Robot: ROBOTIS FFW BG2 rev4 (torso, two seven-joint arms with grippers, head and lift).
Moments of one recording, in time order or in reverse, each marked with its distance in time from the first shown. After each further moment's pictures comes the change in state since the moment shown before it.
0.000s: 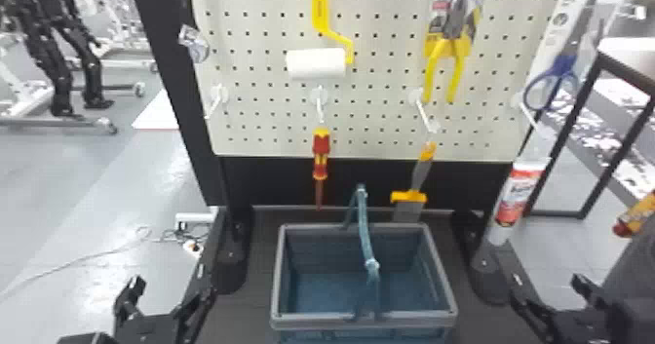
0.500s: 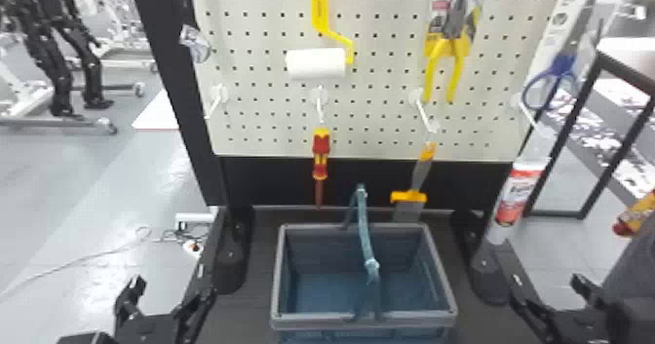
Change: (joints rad) left arm -0.001 0.000 0.000 0.000 0.004 0.004 -0.003; right arm -0.003 0.000 0.000 0.004 0.001 0.000 0.000
